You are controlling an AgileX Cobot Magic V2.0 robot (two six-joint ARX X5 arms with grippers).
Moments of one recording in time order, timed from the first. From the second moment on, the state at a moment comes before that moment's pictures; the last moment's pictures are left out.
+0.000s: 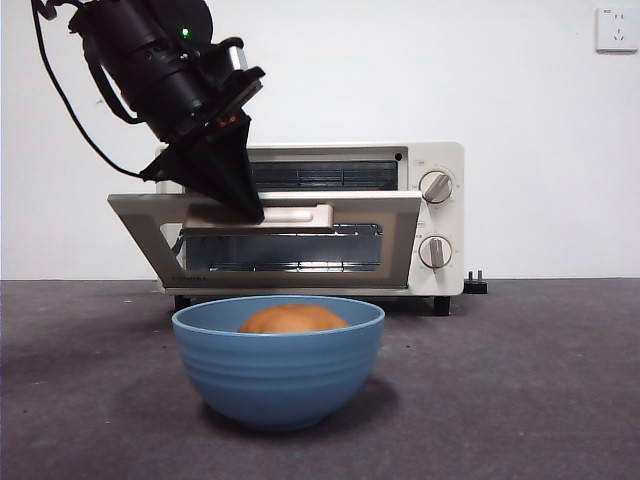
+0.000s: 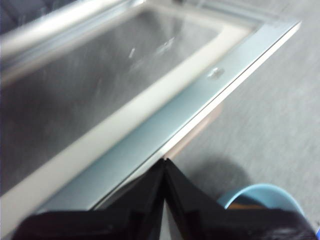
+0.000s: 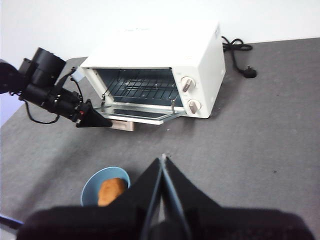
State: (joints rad) left arm -0.38 1.78 1.45 -0.71 0.40 0.13; right arm 1.04 0.59 1.51 -1.36 0.53 0.49
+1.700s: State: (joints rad) left arm -0.40 1.12 1.22 -0.90 0.26 0.10; right arm 1.04 0.60 1.30 -1.36 0.30 0.67
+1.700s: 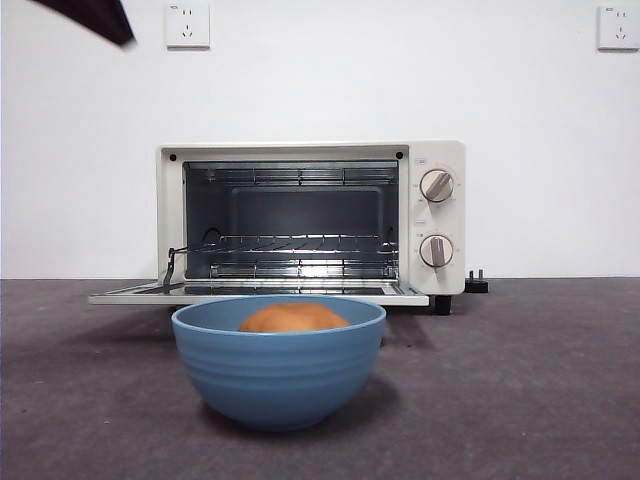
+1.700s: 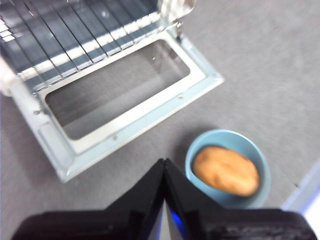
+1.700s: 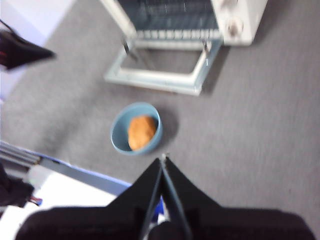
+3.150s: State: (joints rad) left arm -0.40 0.67 1.22 -1.32 0.27 0.10; right arm 0.77 1.52 1.13 -0.84 -0.08 0.62
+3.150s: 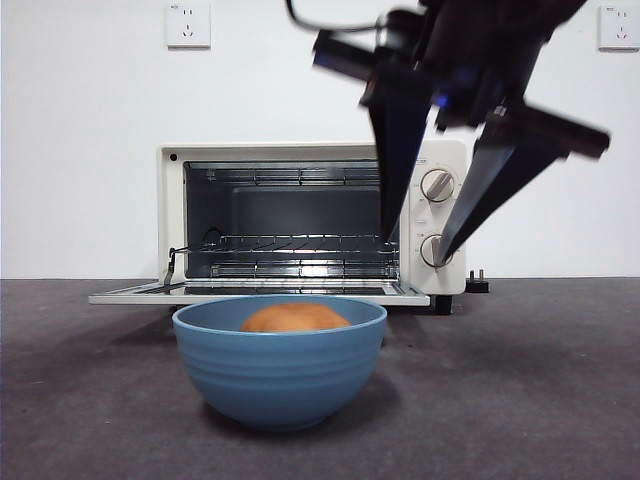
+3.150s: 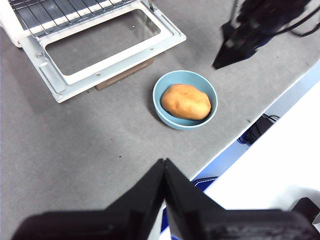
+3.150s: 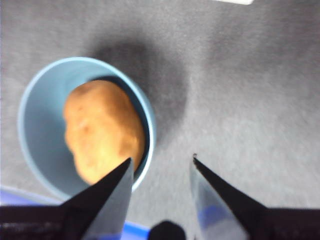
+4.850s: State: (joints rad) left arm -0.40 0.68 1.22 -1.32 0.27 0.10; right arm 0.78 1.72 1.34 -0.89 -0.18 0.76
